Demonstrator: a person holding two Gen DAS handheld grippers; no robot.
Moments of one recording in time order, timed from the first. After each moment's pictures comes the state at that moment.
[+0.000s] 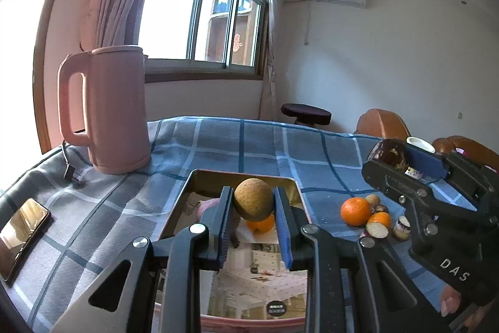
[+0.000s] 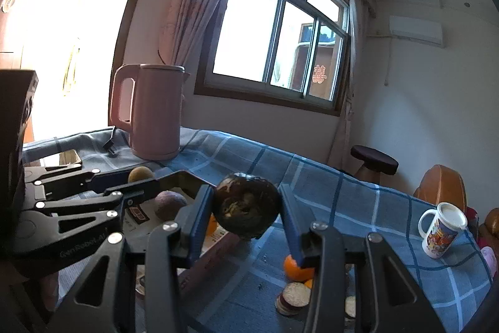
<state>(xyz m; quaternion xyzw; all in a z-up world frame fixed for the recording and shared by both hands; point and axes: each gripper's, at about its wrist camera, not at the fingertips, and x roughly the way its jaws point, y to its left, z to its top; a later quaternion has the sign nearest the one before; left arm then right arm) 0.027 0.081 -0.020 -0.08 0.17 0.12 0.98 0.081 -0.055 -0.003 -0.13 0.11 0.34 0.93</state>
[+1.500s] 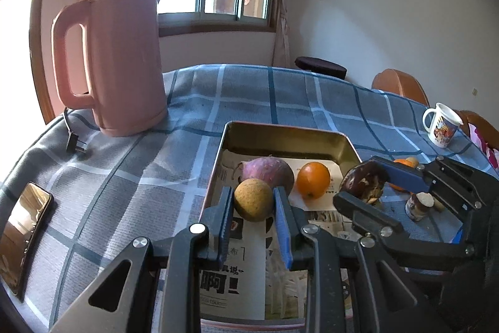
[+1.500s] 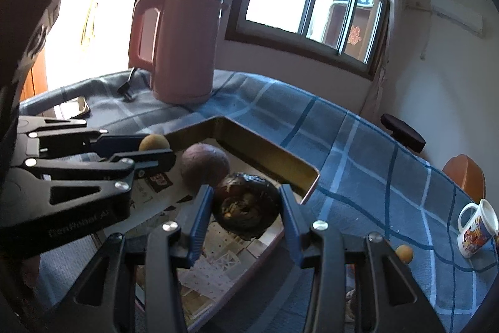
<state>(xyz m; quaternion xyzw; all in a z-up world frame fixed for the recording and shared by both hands) 0.056 0.129 -0.048 -0.09 0.29 0.13 0.94 0.107 0.020 -0.055 -0.21 0.22 0.38 0.88</state>
